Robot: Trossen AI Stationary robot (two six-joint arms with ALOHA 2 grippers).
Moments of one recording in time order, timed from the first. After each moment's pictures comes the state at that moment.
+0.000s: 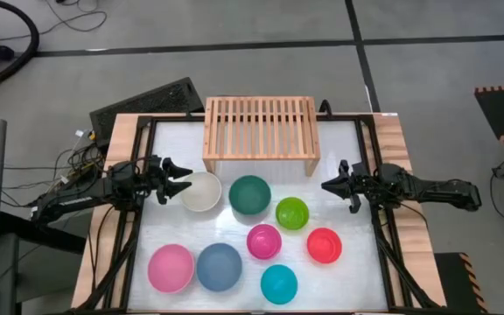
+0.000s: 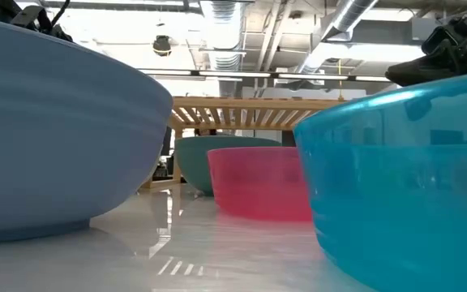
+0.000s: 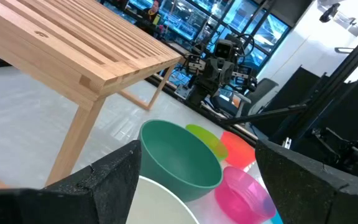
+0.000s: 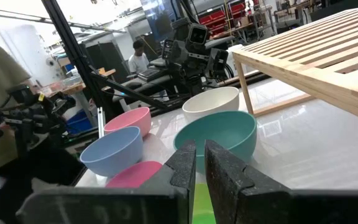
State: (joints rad) left arm 0.26 0.04 0.01 0.05 0.12 -0.54; right arm -0.08 0.03 0.01 0.04 -0.10 0.35
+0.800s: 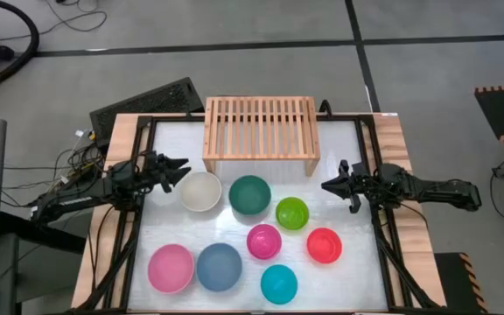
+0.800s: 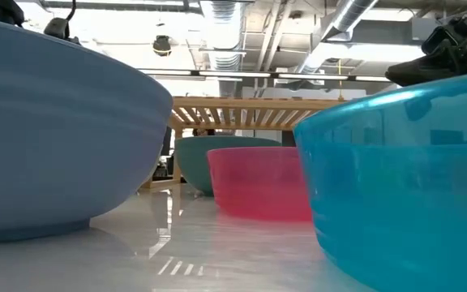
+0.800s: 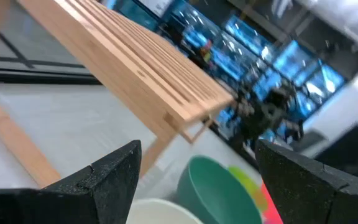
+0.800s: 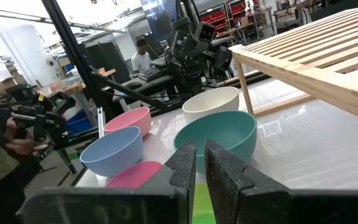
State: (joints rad) left arm 0.26 0.04 0.01 0.06 -0.17 -0.66; right arm -0.08 0.03 0.01 0.04 -0.10 0.35
